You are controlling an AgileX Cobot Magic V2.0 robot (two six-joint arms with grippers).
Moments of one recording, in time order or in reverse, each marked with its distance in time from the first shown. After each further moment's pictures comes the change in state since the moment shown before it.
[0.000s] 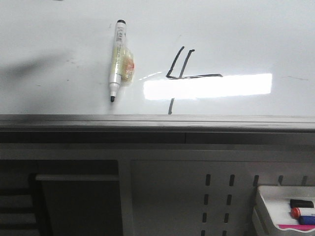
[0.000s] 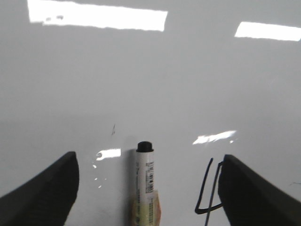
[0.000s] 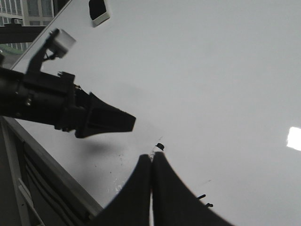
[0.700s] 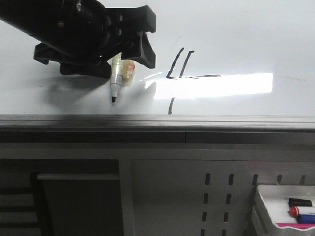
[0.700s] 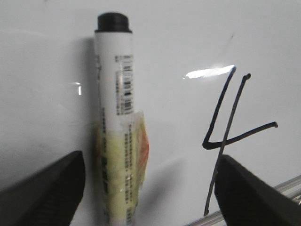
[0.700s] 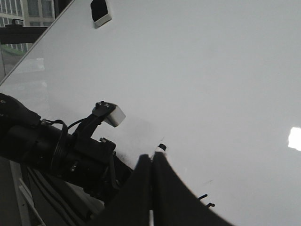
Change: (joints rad) left arm -0.024 0.344 -0.036 -0.065 0.062 -0.006; right arm 0.000 0.008 0.000 0.000 -0.005 0.000
